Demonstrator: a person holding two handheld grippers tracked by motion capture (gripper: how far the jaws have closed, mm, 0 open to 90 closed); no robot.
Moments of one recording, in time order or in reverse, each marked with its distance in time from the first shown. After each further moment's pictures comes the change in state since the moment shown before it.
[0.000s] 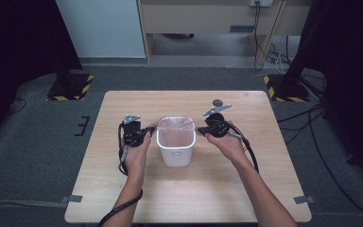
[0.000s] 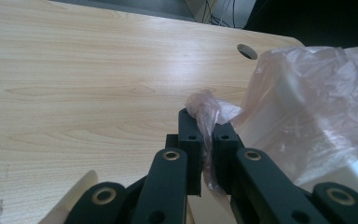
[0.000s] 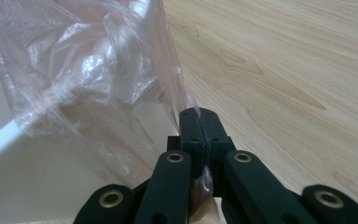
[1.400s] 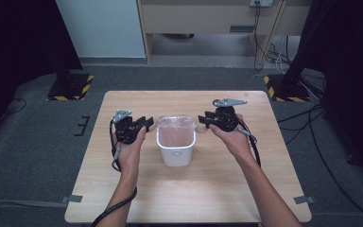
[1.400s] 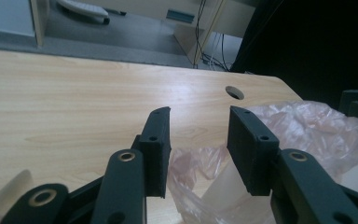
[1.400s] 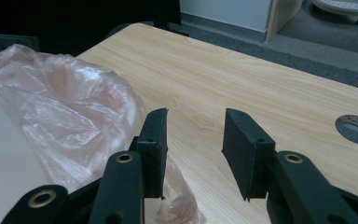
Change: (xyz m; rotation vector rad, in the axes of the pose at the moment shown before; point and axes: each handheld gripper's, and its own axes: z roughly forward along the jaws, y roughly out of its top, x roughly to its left) left arm 0.002 0.021 -0.030 -0.174 -0.030 0.029; right arm -0.004 0.014 -0.039 -0.261 -0.067 0.044
